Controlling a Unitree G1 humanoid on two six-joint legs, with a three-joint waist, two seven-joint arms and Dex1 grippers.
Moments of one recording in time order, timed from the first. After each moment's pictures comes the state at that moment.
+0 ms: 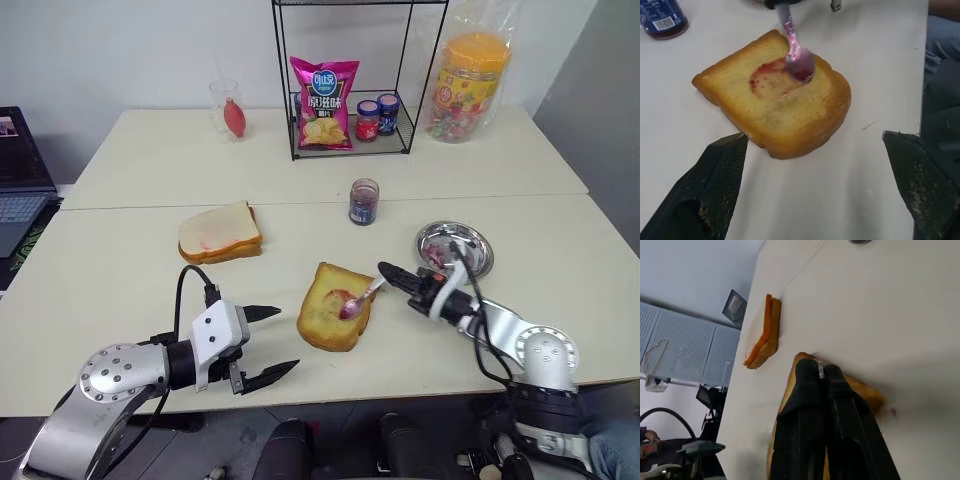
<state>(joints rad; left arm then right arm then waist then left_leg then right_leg) 0.20 0.80 0.10 -0.58 -0.39 0.35 -0.93 -0.29 -0.22 -0.30 -0.14 1.28 1.14 0.00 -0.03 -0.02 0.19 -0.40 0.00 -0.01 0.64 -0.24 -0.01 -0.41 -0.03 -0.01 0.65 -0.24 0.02</state>
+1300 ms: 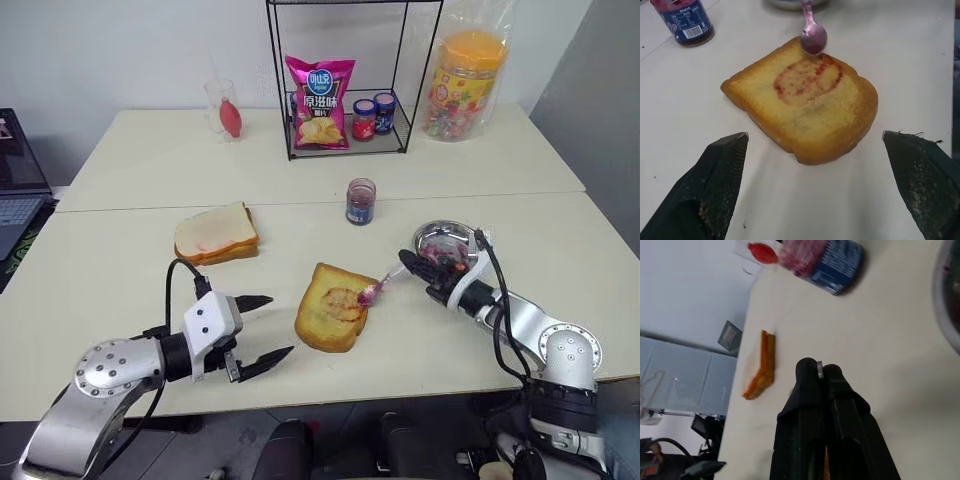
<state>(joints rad) 0.16 0.79 0.12 -0.54 -0.39 0.32 -0.90 -0.37 -0.20 -0.33 -0.14 1.41 1.04 -0.16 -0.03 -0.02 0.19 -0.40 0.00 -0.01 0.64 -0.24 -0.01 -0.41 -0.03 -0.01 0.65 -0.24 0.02</state>
